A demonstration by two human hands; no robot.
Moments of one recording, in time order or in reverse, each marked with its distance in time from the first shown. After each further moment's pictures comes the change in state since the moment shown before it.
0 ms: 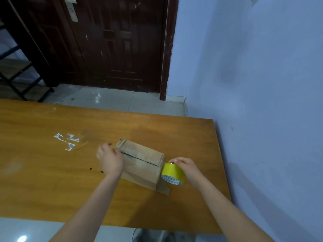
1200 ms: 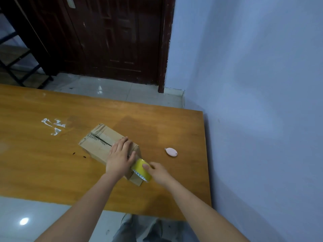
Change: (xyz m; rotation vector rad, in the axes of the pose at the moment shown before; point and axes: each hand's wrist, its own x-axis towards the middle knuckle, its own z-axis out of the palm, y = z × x) left_hand -0.079 -0.005 0.056 0.402 -0.342 0.540; right_hand -0.019 0.043 0.019 -0.191 -0.249 0.040
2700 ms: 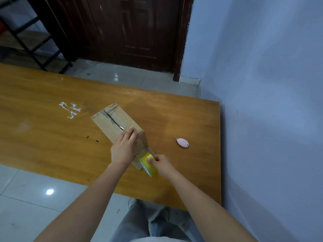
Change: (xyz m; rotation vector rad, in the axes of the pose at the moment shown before) left_hand -0.013 -0.005 0.000 0.202 0.278 0.056; right_hand 0.025 0.023 0.021 -0.097 -0.051 0.008
